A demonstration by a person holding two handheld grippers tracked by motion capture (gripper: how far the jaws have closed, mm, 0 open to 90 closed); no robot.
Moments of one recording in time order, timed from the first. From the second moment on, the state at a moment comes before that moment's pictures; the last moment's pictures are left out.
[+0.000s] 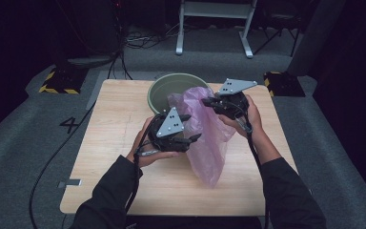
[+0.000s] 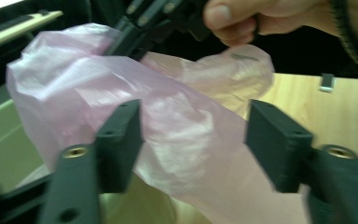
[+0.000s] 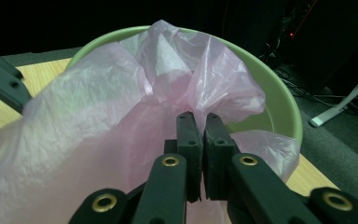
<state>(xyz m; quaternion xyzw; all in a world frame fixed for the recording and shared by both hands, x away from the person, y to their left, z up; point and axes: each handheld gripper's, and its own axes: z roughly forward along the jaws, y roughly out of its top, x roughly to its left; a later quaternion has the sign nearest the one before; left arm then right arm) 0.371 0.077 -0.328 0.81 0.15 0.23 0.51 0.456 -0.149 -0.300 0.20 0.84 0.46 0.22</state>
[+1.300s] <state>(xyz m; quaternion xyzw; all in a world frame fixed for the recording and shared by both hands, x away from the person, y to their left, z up) 0.432 0.122 -0.332 0.81 0.27 0.28 0.45 0.421 -0.221 -0.299 0.15 0.83 0.51 0.19</state>
